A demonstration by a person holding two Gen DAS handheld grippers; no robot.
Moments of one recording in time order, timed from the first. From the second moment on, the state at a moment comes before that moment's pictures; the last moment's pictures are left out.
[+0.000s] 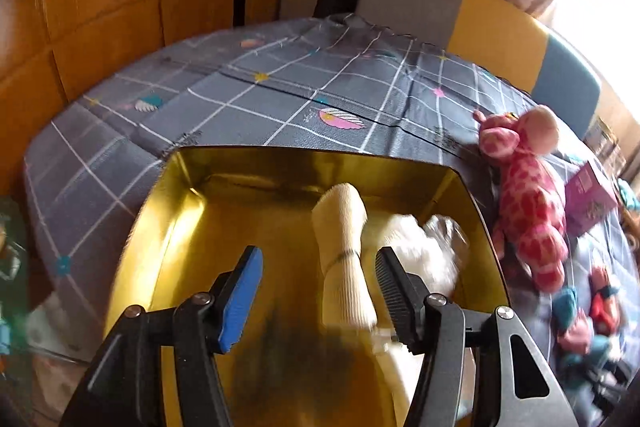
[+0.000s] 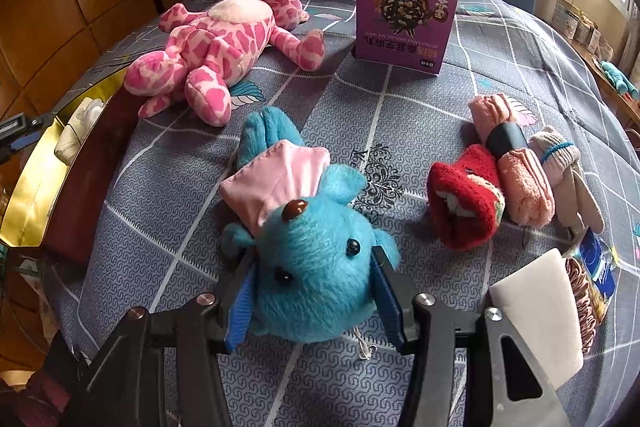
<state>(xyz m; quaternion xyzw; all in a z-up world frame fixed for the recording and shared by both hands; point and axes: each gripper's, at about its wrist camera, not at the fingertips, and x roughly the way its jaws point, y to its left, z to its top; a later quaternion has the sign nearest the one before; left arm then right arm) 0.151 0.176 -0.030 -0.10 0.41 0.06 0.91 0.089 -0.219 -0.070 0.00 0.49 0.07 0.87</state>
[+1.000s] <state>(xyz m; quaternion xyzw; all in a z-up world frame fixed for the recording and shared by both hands) 0.053 0.155 -0.004 -0.06 0.37 0.07 0.93 0.076 -0.211 -0.019 0.05 0.43 0.05 0.90</state>
